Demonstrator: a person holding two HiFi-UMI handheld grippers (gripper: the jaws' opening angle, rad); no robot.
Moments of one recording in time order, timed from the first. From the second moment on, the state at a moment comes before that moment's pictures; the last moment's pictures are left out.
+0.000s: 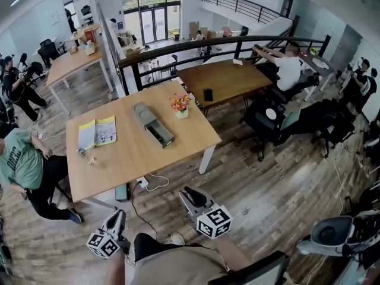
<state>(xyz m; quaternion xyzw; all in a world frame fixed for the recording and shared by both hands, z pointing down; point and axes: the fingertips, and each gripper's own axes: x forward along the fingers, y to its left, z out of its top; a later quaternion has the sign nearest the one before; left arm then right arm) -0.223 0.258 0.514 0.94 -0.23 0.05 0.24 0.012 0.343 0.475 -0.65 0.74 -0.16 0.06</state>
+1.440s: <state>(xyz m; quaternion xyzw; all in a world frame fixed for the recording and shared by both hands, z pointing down) -0.139 0.085 0.529 0.94 -0.16 0.09 0.28 0.071 0.170 0.497 -0.68 0.70 -0.21 0.06</state>
